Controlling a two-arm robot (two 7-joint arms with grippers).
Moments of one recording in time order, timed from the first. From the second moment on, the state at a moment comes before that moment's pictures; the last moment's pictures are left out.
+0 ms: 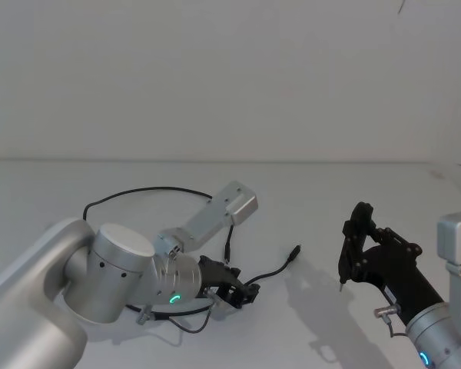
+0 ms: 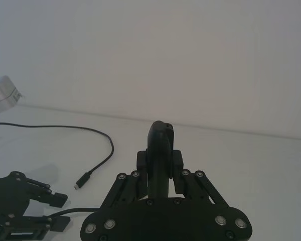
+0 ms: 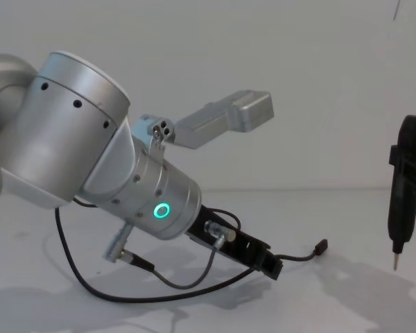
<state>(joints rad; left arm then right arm) -0.60 0.22 0.65 -1.43 -0.25 0.81 -0.39 -0.01 0.34 -0.23 -1.77 0.29 0.03 0.07</state>
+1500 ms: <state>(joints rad) -0.54 0.40 0.63 -1.58 -0.27 0.50 -0.58 0.05 0.34 -0.14 -1.86 0.37 0.01 0.13</state>
